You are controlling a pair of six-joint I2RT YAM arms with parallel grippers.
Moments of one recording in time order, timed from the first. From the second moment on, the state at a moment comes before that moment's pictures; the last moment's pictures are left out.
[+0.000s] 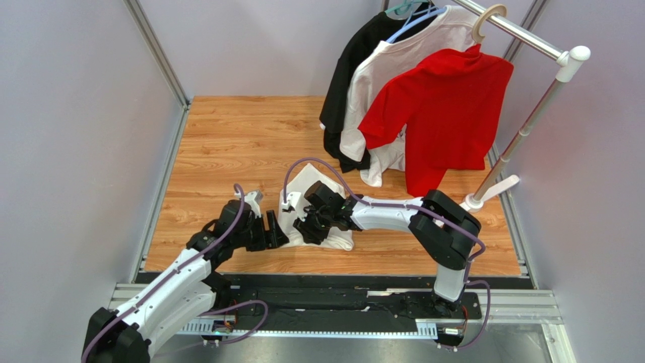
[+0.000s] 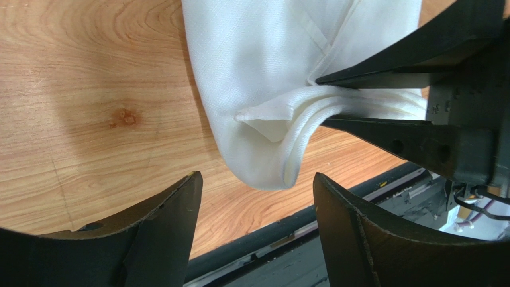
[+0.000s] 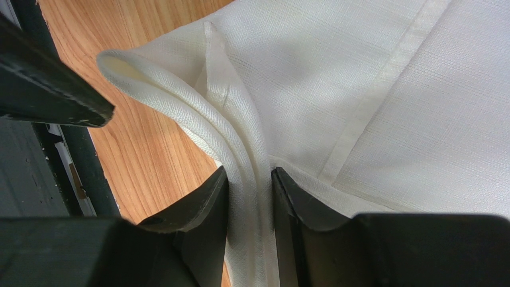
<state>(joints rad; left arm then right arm) -0.49 0.73 0.37 -0.44 0.21 -0.63 0.99 1.83 1.07 -0.15 -0.31 -0.13</state>
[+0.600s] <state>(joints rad) -0.49 0.88 0.34 -0.29 0.17 -0.64 0.99 1.84 1.08 -0.16 -0.32 -0.13</state>
